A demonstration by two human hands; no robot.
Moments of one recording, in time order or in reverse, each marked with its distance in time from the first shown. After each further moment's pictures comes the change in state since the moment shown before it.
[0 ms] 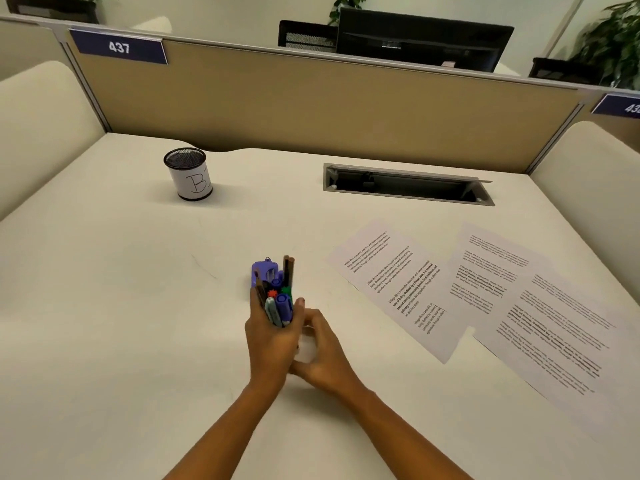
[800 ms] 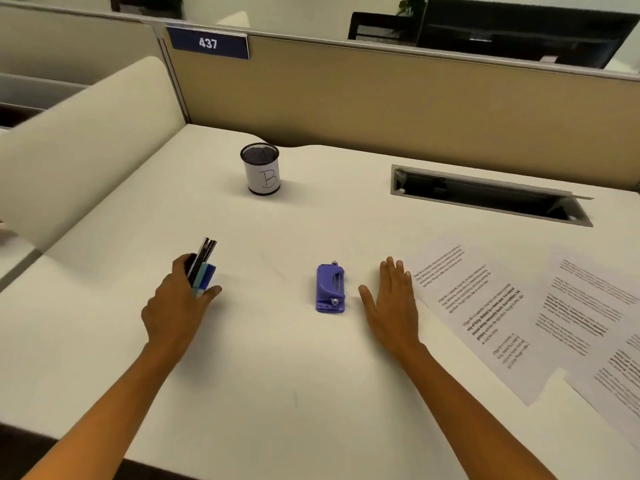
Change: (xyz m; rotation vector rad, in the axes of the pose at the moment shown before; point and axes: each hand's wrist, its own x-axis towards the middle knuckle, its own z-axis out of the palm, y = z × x) left_hand 0.111 -0.070 -0.197 0.795 0.086 -0.176; right_hand 0.101 0.027 -0.012 -0.847 0.320 -0.083
